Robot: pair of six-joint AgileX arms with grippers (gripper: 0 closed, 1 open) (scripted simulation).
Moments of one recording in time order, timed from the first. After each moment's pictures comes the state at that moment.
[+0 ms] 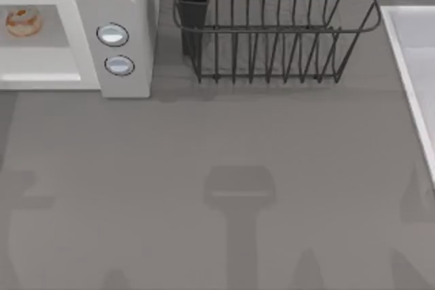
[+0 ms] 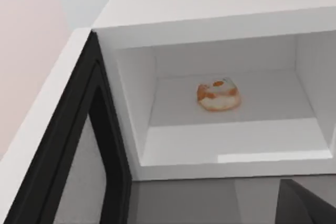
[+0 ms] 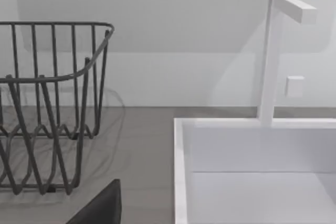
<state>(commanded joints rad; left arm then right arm) 0.53 0.27 0.33 -0.25 0.44 0.21 0.00 0.00 0.00 0.00 0.00 0.00</state>
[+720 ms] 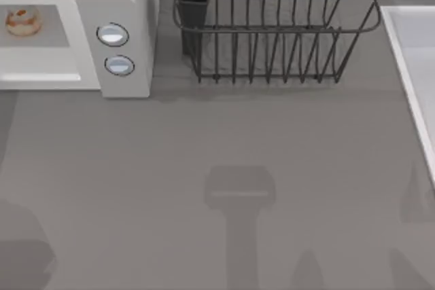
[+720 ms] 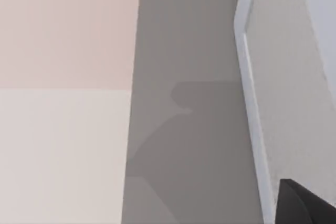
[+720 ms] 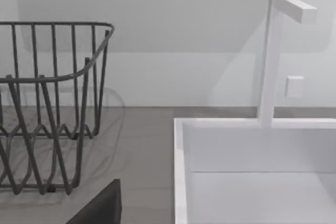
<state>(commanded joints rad) 0.90 1.40 1.07 -0.60 0.62 0.71 0.00 0.00 0.00 0.00 0.00 0.00</state>
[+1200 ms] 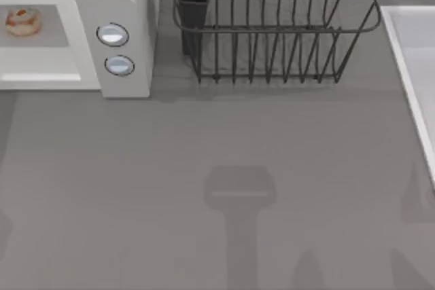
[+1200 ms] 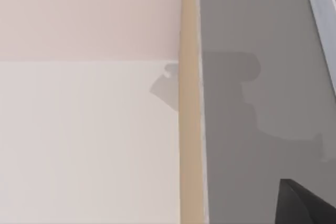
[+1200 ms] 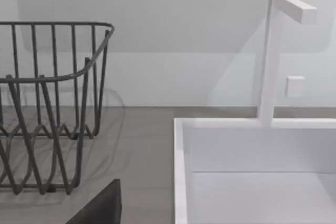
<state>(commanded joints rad) 1.04 1.72 1.34 -0.75 0.67 0.91 0.00 0.00 0.00 0.00 0.00 0.00</state>
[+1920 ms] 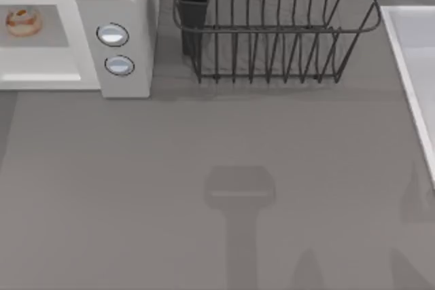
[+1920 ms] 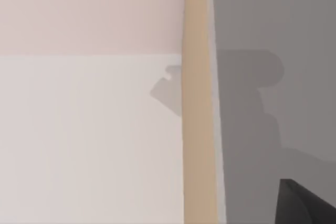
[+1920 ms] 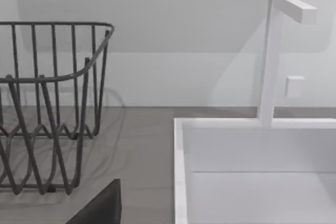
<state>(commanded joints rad) 1.04 1.78 1.19 -0.53 0.67 0.91 0.00 0.00 0.00 0.00 0.00 0.00</state>
